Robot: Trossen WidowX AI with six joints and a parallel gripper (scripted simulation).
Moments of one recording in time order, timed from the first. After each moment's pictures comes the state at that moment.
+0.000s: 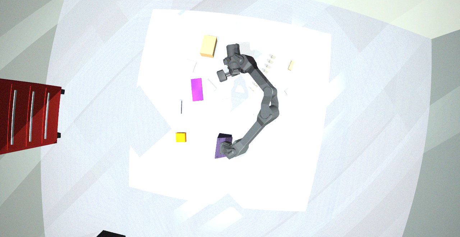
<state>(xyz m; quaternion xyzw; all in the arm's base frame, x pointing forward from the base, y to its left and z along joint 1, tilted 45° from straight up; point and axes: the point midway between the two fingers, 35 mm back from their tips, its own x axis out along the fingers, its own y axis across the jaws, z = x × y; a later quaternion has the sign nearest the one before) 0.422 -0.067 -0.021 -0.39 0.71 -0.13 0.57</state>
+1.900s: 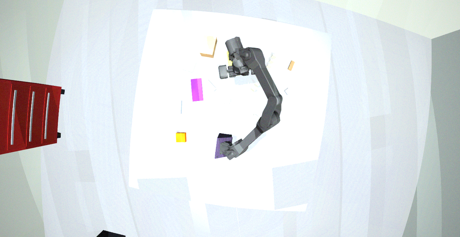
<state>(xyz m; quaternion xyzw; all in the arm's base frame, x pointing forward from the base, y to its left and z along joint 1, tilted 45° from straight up) 0.407 0.001 0.074 -0.32 0.70 -0.21 0.61</state>
